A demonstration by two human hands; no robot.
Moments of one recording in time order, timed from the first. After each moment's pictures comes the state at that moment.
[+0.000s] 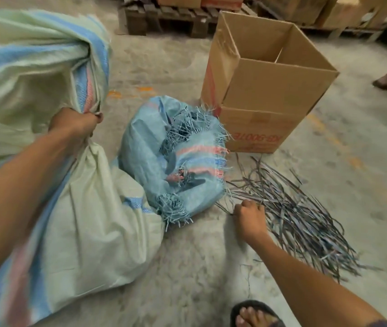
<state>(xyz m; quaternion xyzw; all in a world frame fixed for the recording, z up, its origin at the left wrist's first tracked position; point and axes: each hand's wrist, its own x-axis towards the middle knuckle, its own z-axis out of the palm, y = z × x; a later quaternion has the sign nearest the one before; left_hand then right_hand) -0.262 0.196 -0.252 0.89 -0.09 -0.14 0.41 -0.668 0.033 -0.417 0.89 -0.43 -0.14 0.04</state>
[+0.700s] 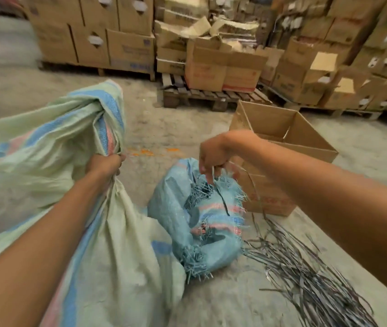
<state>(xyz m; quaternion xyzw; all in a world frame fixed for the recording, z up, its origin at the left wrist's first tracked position) -0.240 0.232 -0.207 0.75 -0.02 -0.17 0.64 -0.426 0.049 -0.076 0.90 -0.24 -0.32 -0.14</state>
